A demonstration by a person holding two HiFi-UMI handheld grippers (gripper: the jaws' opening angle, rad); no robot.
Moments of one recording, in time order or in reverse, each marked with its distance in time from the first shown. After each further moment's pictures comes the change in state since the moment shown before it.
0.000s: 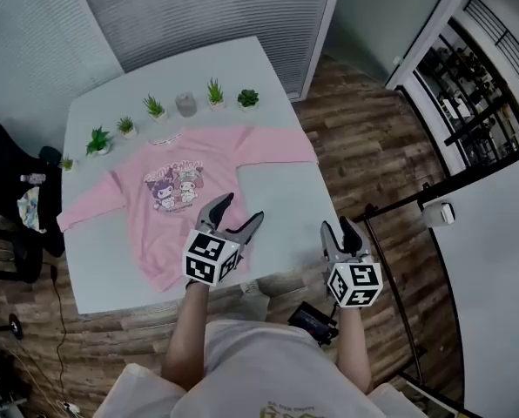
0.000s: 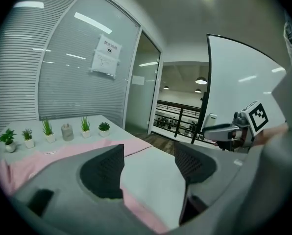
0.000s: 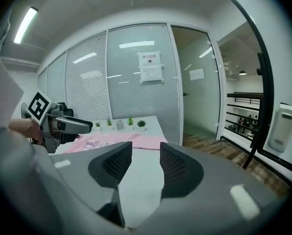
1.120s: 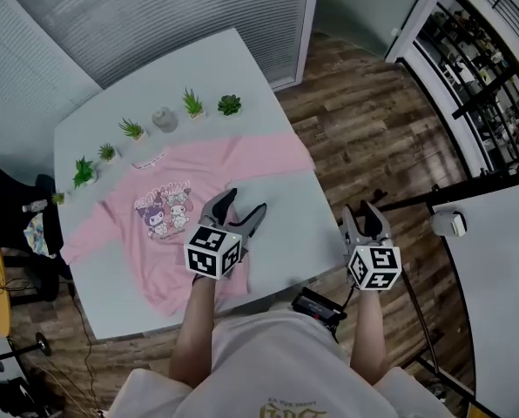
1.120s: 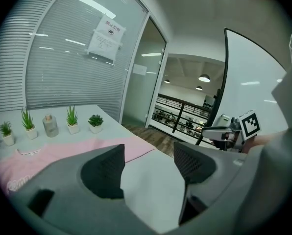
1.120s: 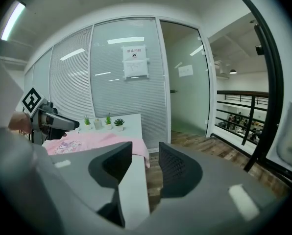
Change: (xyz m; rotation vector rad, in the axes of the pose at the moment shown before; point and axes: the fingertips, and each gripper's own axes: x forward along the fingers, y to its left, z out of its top) left arm 0.104 0.031 0.013 -0.081 0.102 -0.052; right arm 0.069 -0.114 0.002 0.039 0.028 -0.107
